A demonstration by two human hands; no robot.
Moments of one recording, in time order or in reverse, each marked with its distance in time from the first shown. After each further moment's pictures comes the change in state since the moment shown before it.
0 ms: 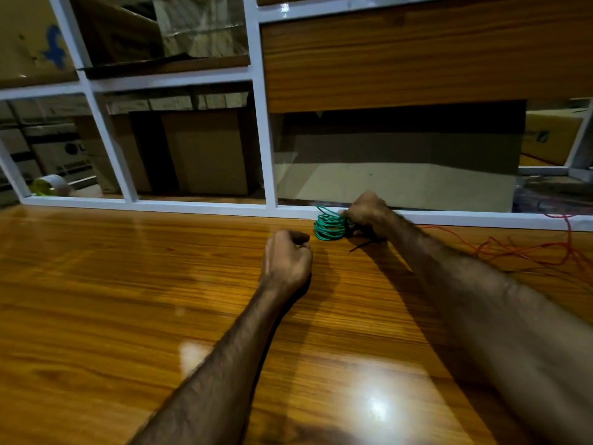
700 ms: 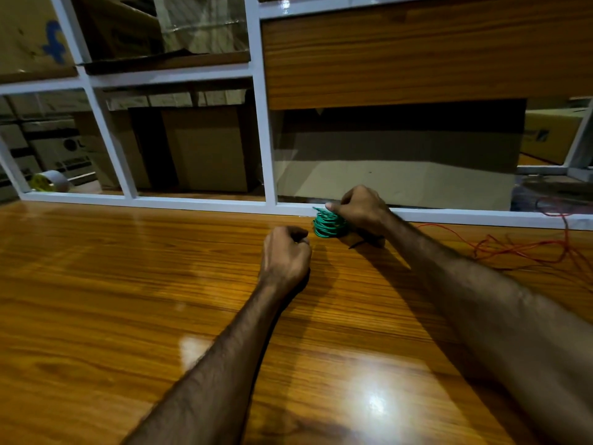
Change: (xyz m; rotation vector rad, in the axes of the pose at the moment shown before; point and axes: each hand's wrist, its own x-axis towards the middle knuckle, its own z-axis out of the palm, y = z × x) left_hand 0.006 -0.007 0.005 -0.030 0.014 0.002; right_hand -0.004 0.003 0.001 -0.308 0.080 -0.301
